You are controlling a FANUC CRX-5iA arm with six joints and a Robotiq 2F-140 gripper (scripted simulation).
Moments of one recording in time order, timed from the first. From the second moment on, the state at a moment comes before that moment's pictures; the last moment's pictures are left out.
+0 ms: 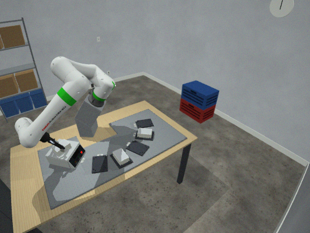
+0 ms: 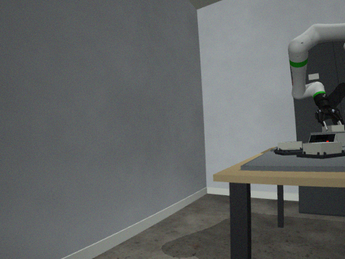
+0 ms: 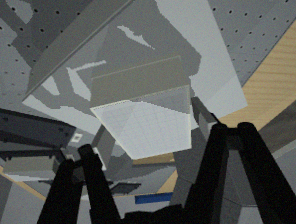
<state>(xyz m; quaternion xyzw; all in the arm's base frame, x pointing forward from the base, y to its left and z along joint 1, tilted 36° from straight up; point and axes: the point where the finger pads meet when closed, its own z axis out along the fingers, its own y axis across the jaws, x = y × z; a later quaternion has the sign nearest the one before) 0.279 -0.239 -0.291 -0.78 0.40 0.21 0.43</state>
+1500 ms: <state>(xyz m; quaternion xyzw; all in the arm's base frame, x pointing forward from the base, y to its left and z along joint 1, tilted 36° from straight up) 0.273 -0.248 -0.276 -0.78 0.40 0.21 0.43</state>
